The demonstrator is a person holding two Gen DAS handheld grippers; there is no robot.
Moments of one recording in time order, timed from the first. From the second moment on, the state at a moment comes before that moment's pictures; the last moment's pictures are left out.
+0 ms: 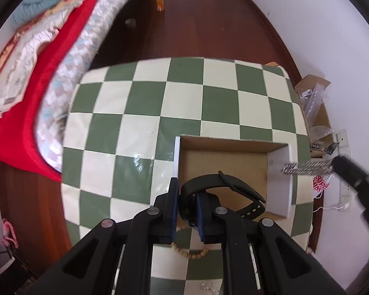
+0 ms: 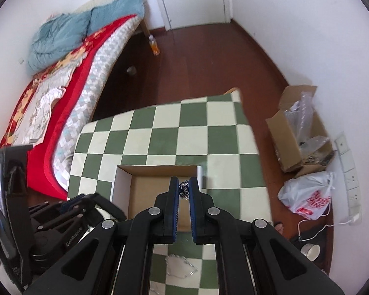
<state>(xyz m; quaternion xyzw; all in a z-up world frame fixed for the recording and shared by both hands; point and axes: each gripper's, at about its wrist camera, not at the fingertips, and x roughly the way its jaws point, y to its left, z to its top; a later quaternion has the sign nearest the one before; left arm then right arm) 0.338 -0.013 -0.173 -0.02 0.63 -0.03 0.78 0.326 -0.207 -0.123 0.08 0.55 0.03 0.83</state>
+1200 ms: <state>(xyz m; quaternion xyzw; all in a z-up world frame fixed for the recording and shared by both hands) 0.304 0.022 -0.165 0.00 0.55 0.05 0.83 0.313 -0.173 -0.221 -0.01 0.62 0.00 0.79</state>
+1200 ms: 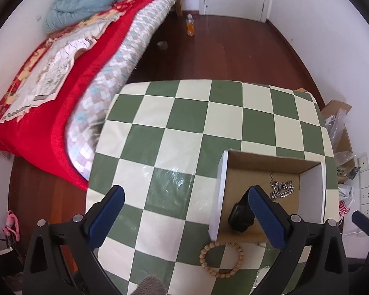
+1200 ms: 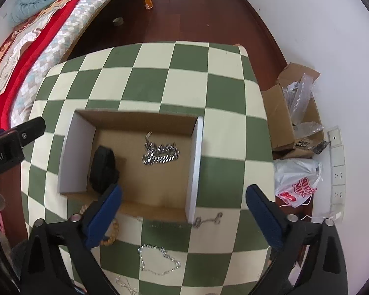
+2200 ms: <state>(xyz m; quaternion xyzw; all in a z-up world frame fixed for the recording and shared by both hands) 0.135 0.033 -0.116 0.02 0.48 0.09 0.87 0.164 -0.179 -0.132 0.04 0.51 0.00 0.86</state>
